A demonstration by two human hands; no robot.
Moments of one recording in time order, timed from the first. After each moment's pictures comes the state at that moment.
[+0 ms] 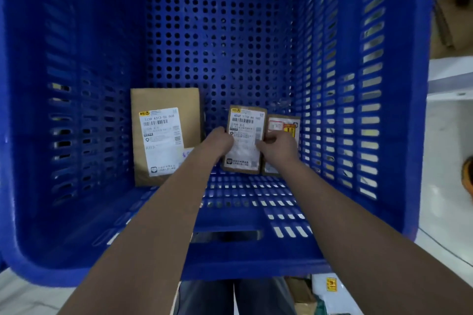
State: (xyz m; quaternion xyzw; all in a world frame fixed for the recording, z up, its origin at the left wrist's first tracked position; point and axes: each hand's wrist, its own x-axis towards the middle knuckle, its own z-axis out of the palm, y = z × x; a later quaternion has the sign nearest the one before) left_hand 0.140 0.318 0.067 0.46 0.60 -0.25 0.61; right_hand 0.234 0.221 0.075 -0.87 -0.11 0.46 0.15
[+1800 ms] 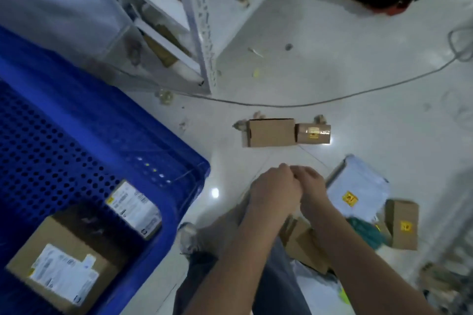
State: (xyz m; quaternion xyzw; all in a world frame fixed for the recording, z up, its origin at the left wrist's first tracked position) left_hand 0.277 0.002 0.195 0.84 0.06 -0.45 0.29; right_hand 0.264 -0.089 0.128 -0.65 0.48 0.25 0.53
